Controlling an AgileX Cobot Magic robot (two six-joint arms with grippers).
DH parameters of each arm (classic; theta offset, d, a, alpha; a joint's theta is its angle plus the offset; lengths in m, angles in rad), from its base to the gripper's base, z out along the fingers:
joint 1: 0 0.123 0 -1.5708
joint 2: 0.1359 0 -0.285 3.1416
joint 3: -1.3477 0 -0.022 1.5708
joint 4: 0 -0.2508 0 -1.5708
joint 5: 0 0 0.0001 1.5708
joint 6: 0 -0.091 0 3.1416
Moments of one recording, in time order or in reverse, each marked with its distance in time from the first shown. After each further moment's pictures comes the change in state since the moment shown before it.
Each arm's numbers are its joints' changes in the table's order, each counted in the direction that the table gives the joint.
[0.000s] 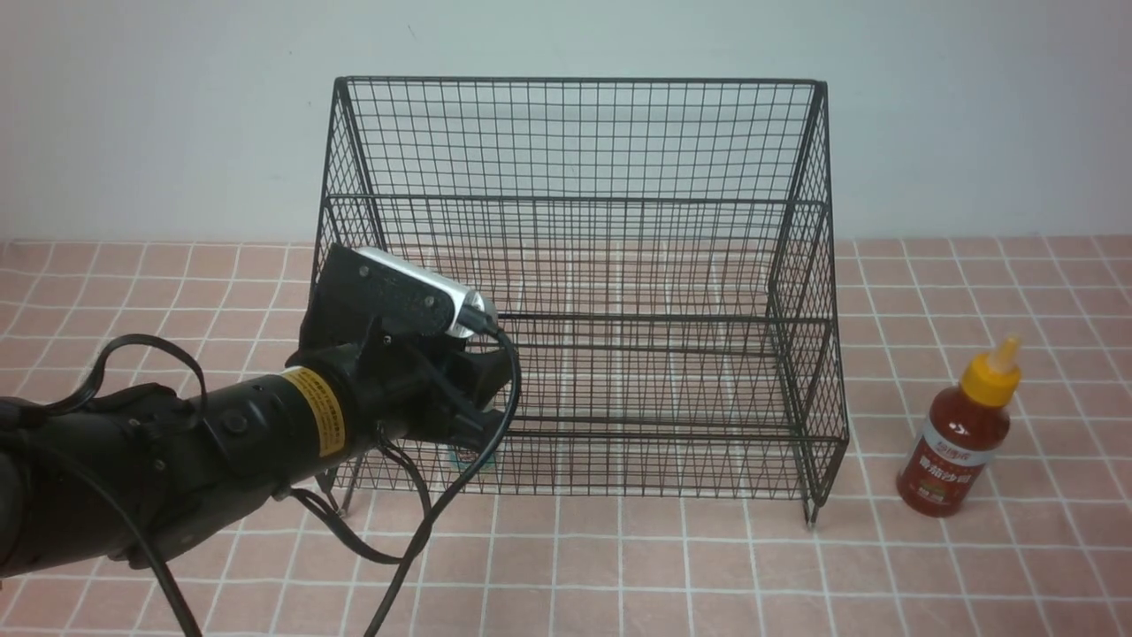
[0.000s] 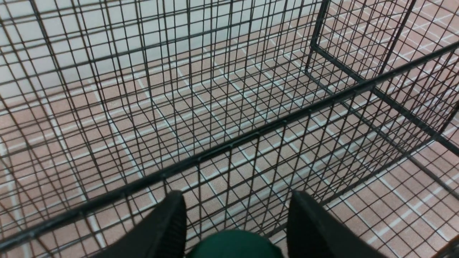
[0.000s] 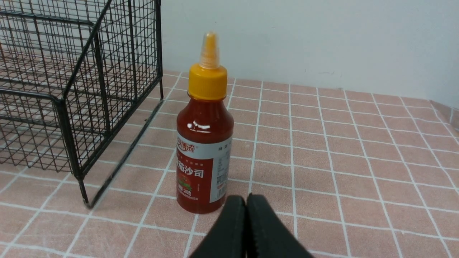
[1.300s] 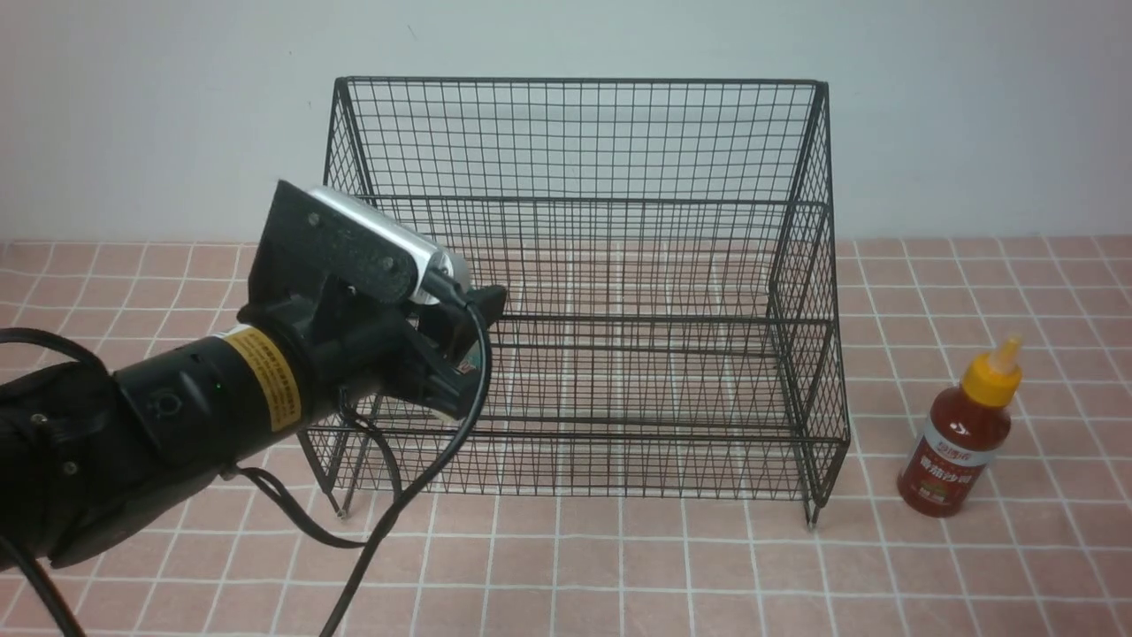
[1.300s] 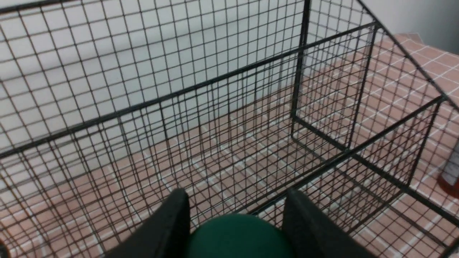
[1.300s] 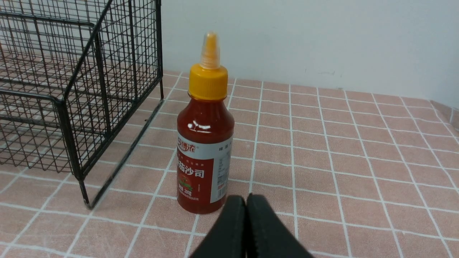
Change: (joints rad) right arm 0.000 0.000 0.000 0.000 0.000 0.000; left arm 0.008 -0.152 -0.002 -0.064 0.001 -0.004
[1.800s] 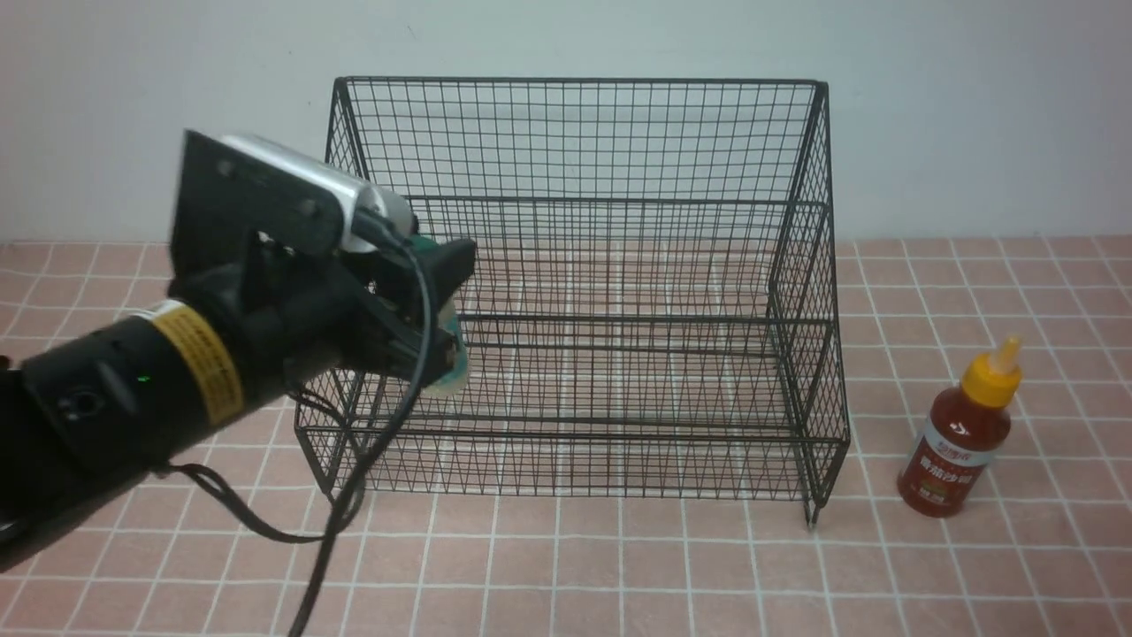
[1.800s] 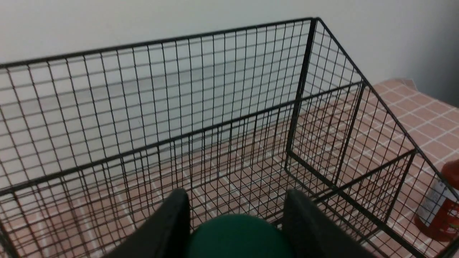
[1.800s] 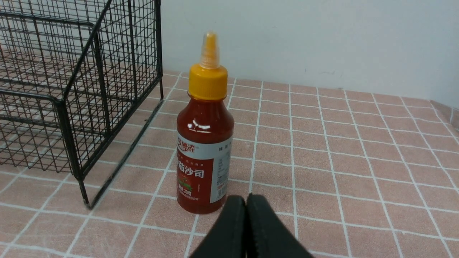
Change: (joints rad) right arm 0.000 0.000 0.000 0.000 0.000 0.000; left arm 0.000 -0.136 -0.002 -0.080 -0.058 0.170
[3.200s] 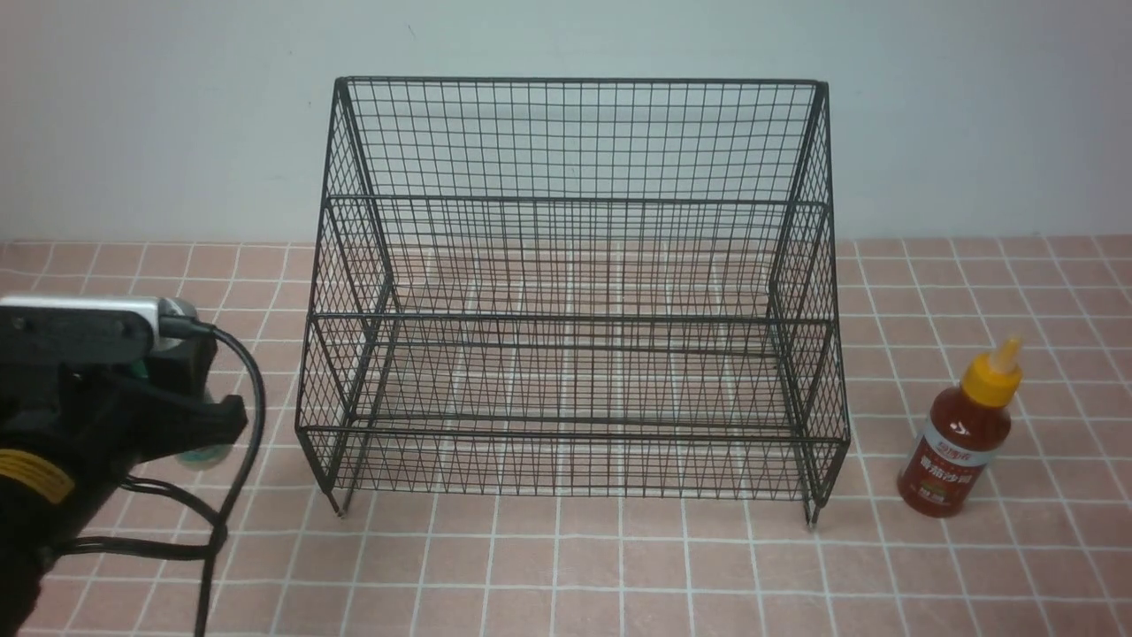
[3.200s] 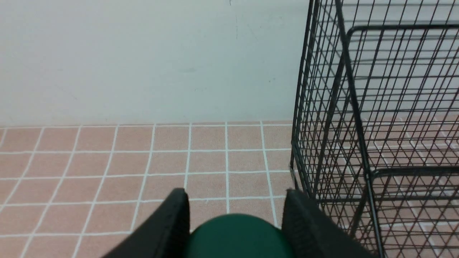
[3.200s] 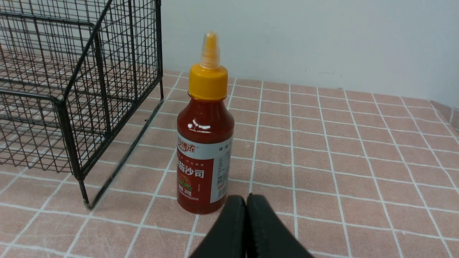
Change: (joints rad) right arm 0.000 0.000 0.000 0.000 0.000 0.000; left arm 0.299 -0.071 -0.322 0.723 0.137 -0.661
